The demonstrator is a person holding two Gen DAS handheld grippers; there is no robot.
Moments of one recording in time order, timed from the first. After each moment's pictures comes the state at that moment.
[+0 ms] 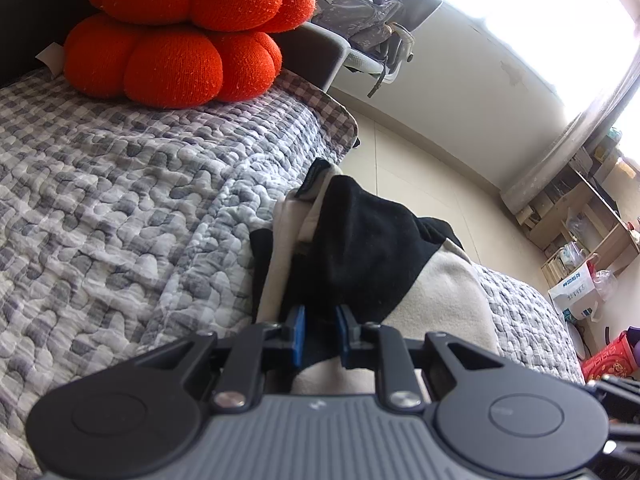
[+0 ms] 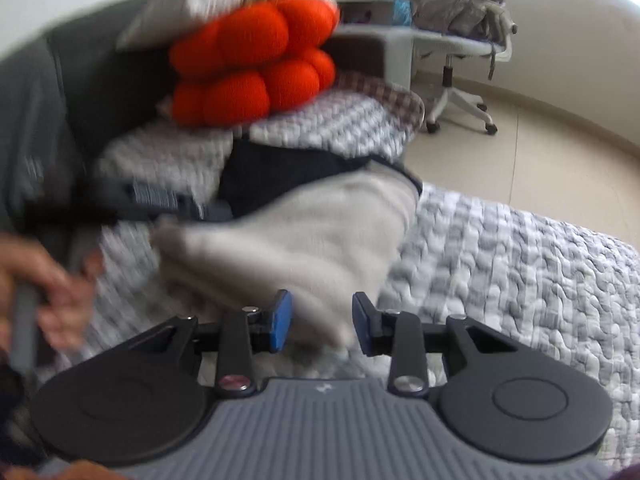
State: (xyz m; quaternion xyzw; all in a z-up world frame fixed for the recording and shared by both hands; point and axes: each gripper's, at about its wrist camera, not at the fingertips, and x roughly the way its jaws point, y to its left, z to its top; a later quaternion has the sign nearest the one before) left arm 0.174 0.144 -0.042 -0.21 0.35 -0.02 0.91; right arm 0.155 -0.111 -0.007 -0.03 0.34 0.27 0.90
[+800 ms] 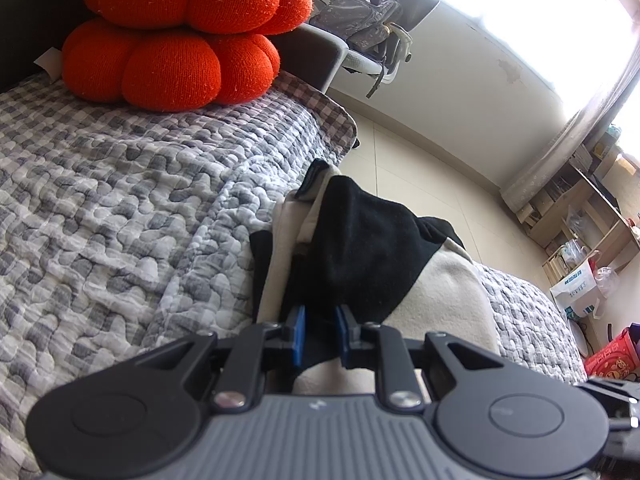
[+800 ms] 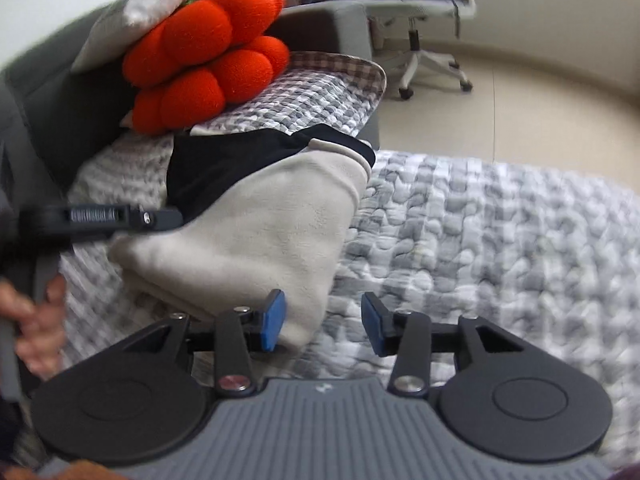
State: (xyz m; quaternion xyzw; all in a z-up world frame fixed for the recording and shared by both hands) left arm 0.173 0.143 -0.042 -0.20 0.35 -0.02 0.91; right arm 0.168 -0.115 -0.020 -0.07 0.38 0.24 0.89
